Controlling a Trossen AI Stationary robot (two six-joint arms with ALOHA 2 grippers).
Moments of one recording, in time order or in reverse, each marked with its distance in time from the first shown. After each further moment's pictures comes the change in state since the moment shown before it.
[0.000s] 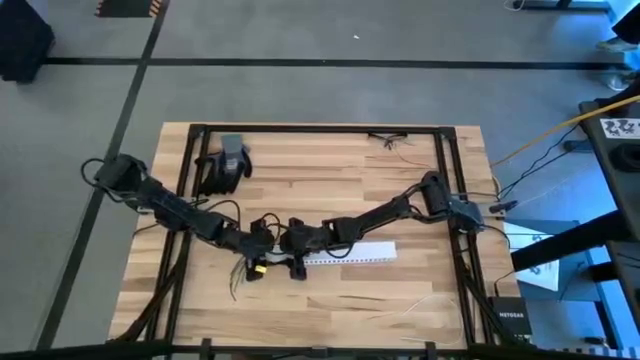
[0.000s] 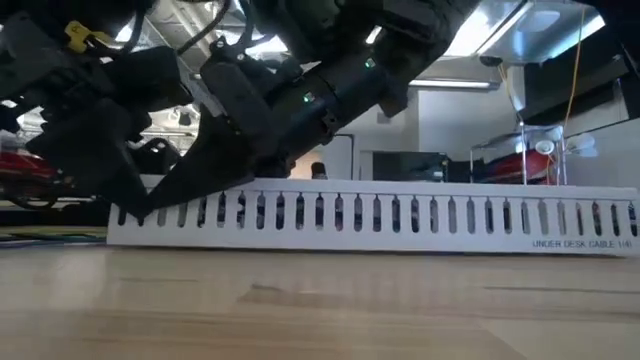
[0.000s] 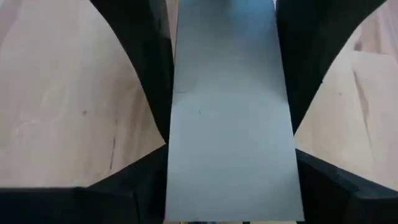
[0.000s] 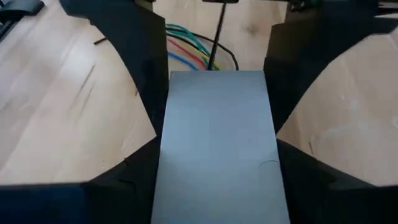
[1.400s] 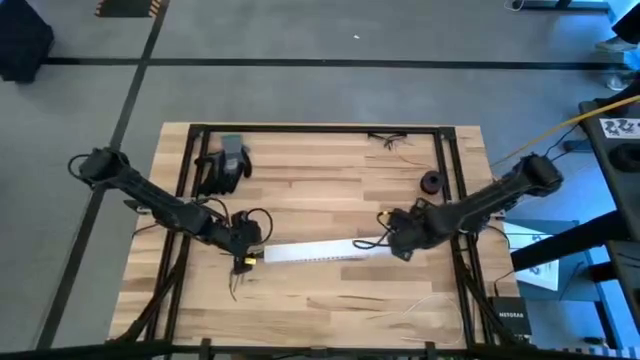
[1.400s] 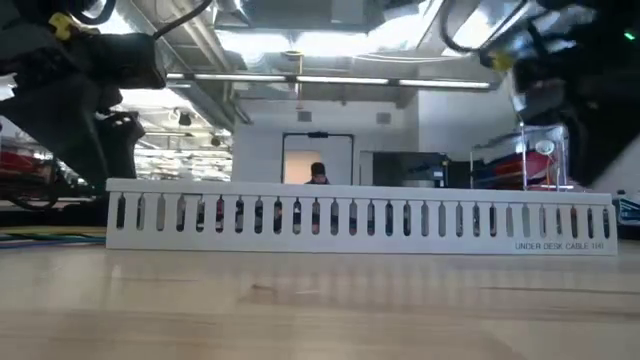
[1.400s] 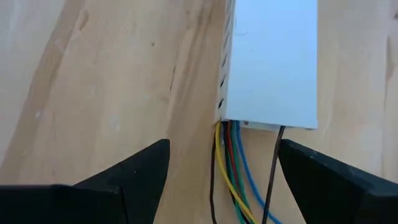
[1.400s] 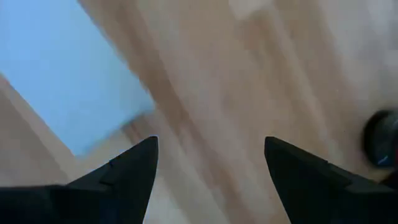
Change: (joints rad) left arm -0.050 -0.218 0.061 -0.474 -0.091 -0.199; right arm 0.256 -0.925 -0.676 -1.220 0.259 0.786
